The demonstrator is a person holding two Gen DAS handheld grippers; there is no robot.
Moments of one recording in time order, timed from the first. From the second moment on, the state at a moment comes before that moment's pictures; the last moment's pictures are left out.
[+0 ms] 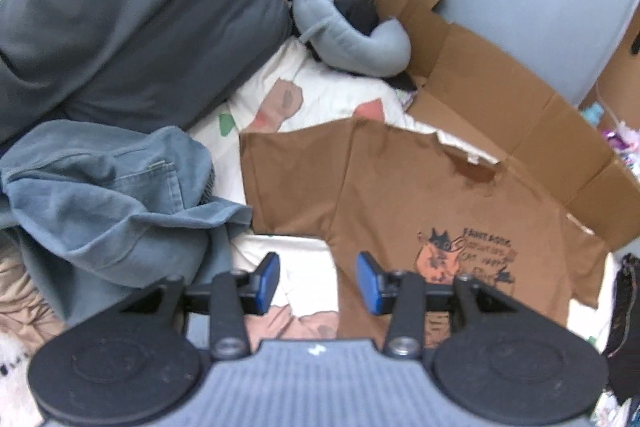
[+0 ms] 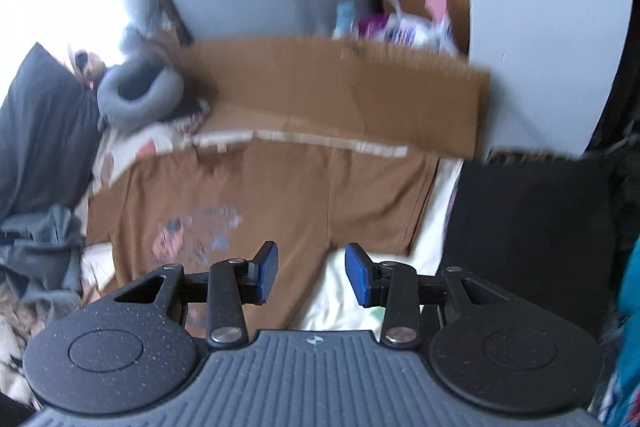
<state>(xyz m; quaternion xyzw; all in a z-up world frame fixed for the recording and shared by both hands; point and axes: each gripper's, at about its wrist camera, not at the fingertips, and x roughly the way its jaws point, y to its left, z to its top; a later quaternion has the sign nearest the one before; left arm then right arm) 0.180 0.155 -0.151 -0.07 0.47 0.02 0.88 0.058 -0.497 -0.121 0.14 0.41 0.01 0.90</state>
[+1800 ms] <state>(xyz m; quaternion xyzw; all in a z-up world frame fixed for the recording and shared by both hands) 0.052 0.108 -0.258 -0.09 0.53 -0.02 0.84 -0.008 -0.466 -0.261 0.06 0.52 0.15 0.84</state>
